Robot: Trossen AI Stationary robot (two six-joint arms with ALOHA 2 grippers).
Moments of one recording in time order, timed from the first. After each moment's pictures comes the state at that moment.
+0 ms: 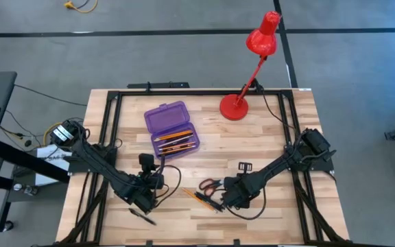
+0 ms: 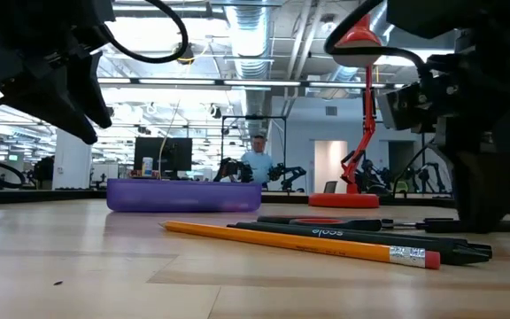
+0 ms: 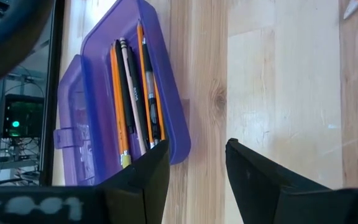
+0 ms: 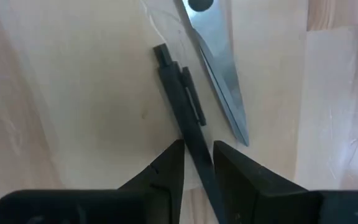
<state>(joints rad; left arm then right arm) -0.67 1.62 1.00 -0.95 -0.77 -0.58 0.52 1.93 1.17 -0.94 0.19 0.62</state>
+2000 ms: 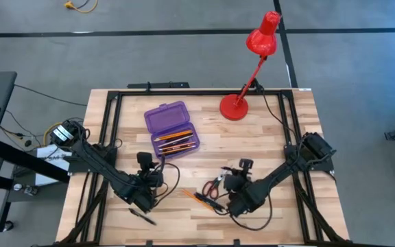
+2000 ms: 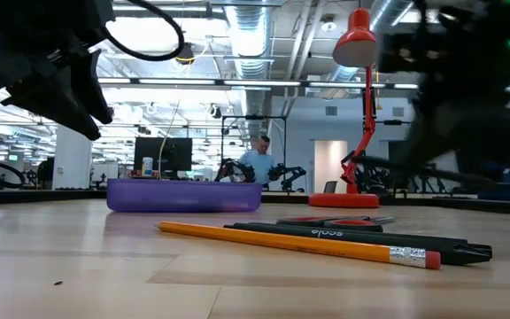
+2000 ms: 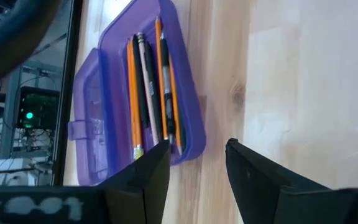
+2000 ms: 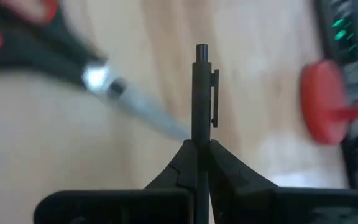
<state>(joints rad) -0.67 1.62 1.00 -1.01 -0.81 -0.65 0.60 1.94 1.23 -1.04 0.75 0.77</state>
